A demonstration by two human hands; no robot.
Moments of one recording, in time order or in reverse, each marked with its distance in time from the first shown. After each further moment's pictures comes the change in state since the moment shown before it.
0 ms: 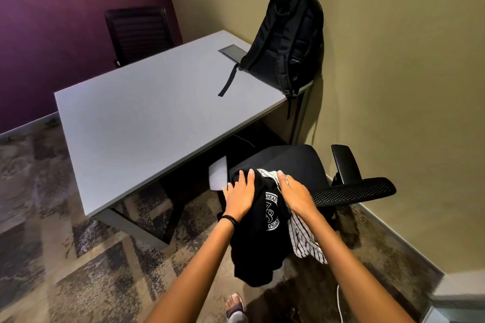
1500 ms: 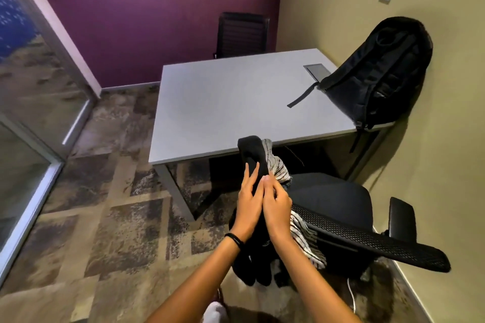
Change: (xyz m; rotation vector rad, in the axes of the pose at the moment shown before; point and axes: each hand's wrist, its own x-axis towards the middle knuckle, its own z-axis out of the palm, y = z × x) left_hand -0.078 0.008 -0.008 -0.889 0.614 0.069; right_hand -0.062 -0.074 0.043 0.630 -0.098 -0.287
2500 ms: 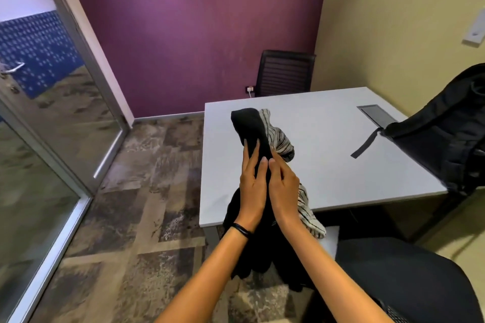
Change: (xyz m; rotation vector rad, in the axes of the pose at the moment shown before) left_hand 0.221 0.064 -0.217 -0.101 0.170 0.285; right_hand 0.144 -0.115 0.266 0.064 -0.073 -0.254
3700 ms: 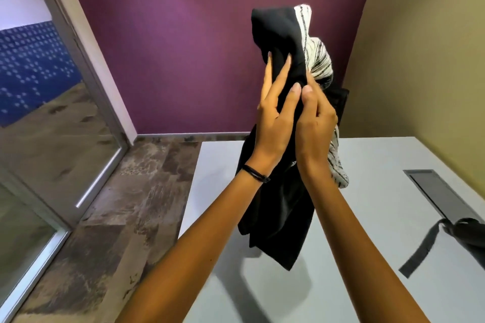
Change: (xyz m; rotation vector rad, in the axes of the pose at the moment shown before) left_hand 0.439 0.032 0.108 -0.043 0.009 0.411; right_hand 0.448 -0.053 0.062 0.190 0.063 -0.468
